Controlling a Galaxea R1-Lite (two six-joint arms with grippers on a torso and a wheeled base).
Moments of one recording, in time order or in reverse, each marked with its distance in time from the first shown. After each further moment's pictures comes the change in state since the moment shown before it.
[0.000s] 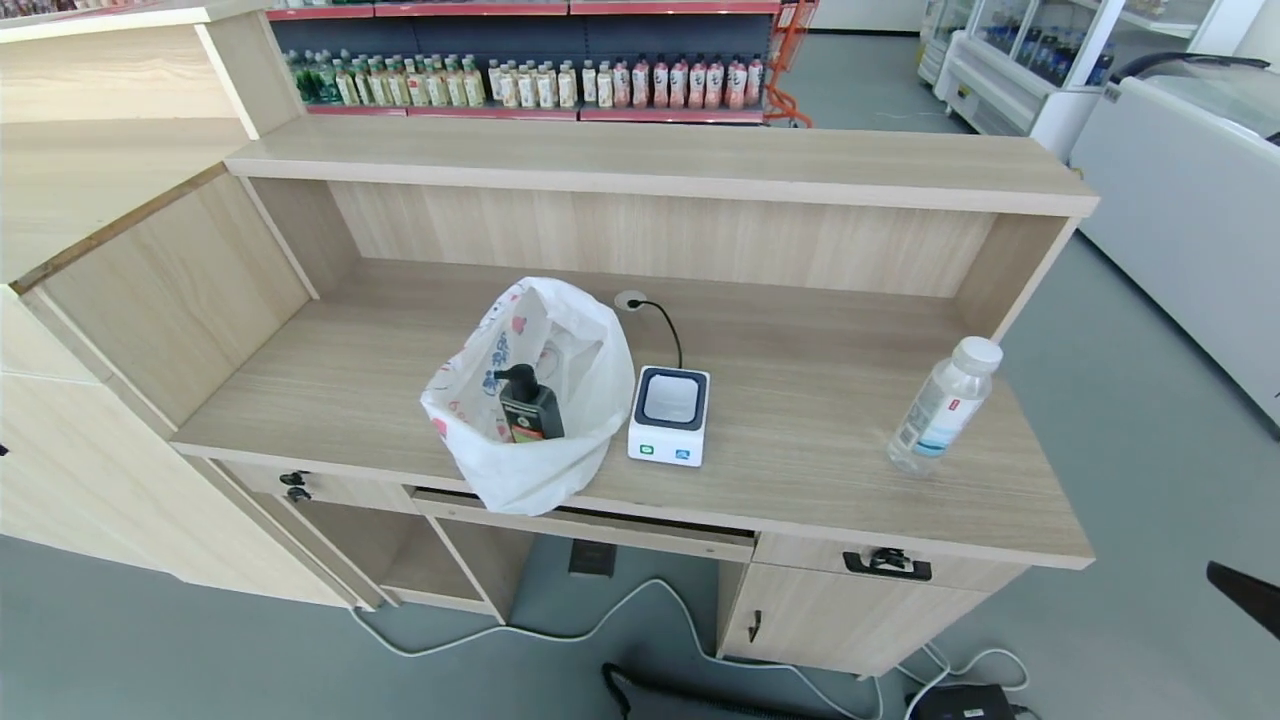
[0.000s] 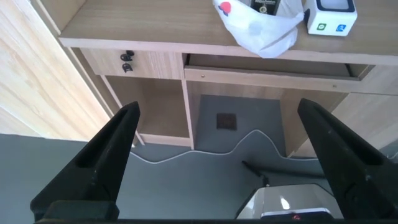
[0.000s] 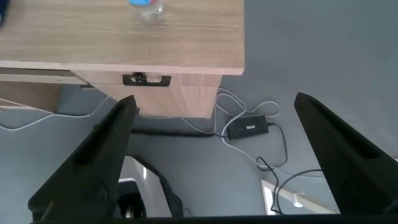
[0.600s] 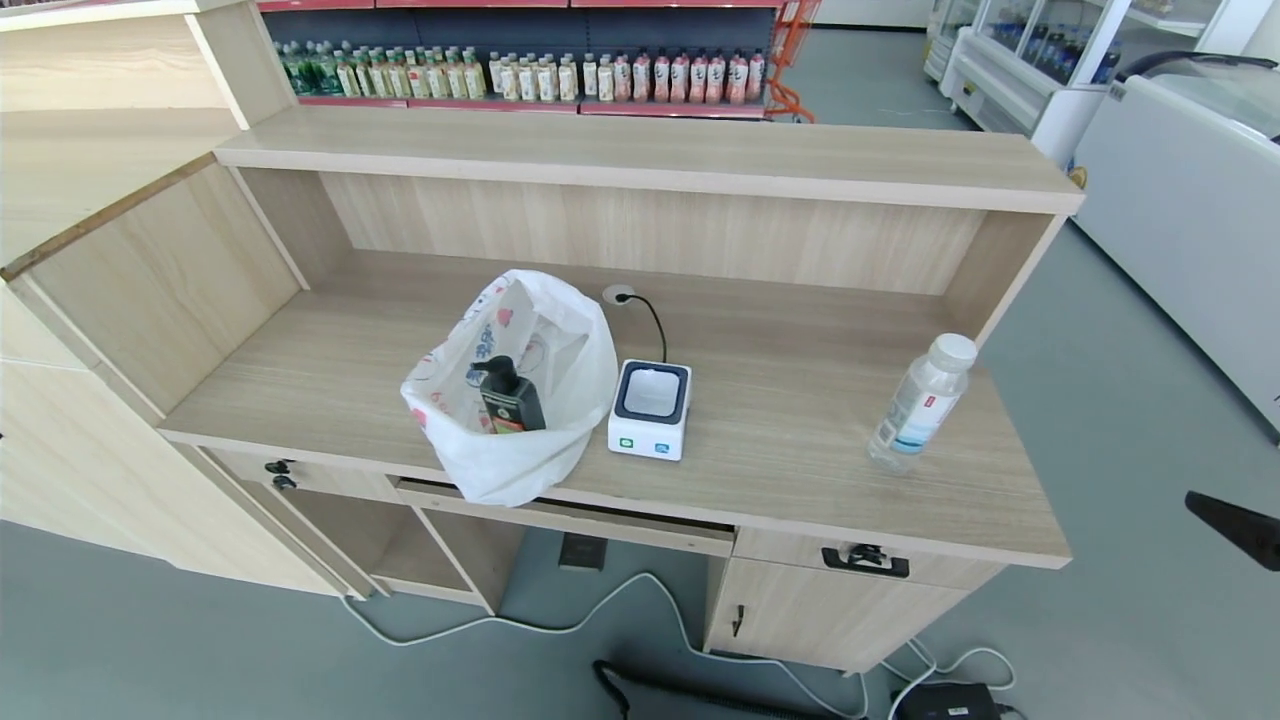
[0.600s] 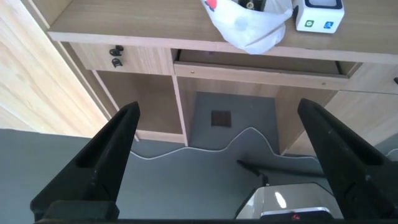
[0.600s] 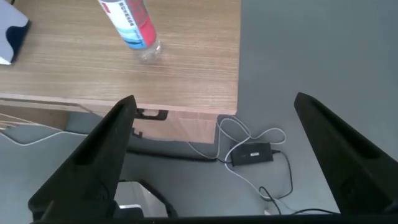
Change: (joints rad) left arm 0.000 0.001 0.000 0.000 -0.001 0.002; right arm 0.007 0.162 -0.047 -0.186 0.033 0.041
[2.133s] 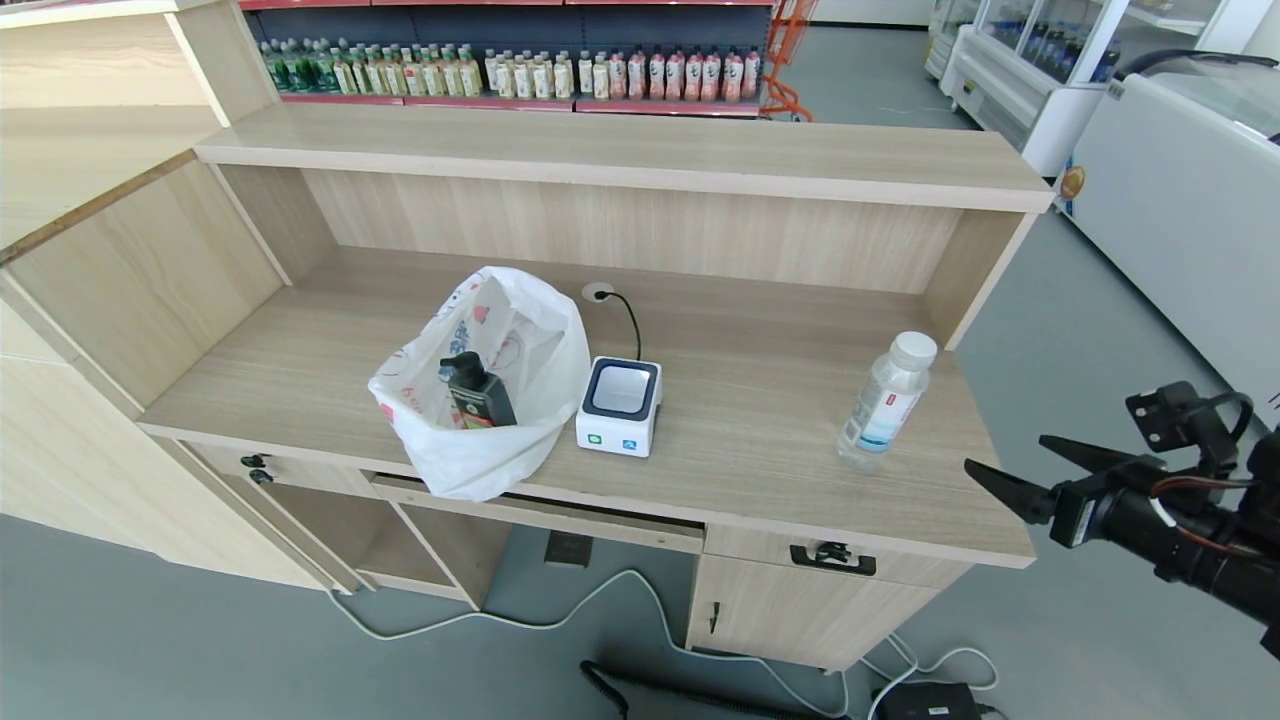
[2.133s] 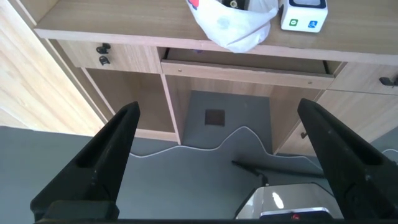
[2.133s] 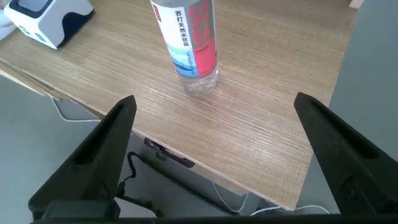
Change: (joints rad) left arm -0.001 0.000 0.000 0.000 0.000 -0.002; right arm 0.343 0.671 0.062 -0.879 0.057 0.017
